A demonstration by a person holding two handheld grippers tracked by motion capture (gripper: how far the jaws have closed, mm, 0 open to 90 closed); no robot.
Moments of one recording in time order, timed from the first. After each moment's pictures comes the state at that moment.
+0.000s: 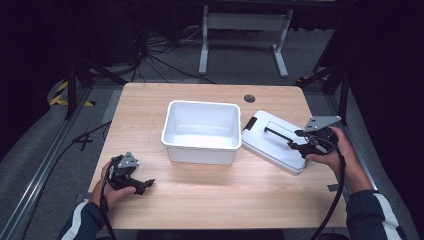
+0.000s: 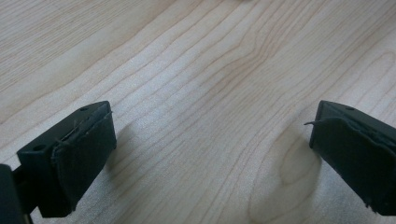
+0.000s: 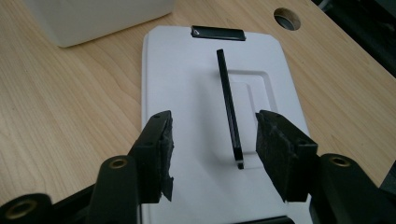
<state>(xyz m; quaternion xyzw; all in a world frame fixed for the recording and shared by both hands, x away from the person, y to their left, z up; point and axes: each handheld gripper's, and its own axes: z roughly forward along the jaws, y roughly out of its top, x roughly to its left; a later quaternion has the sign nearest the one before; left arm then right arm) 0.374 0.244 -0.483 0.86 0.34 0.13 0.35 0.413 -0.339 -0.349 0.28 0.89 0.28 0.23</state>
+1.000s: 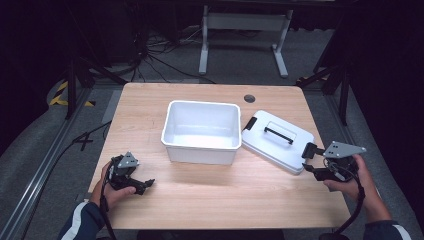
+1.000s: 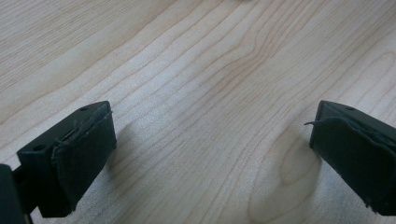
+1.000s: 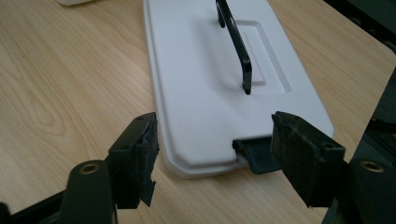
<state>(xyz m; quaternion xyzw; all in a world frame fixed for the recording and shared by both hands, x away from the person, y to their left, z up) 0.374 0.245 -0.483 0.86 0.34 0.13 0.35 0.346 -0.382 -0.381 0.31 0.86 0.31 0.27</state>
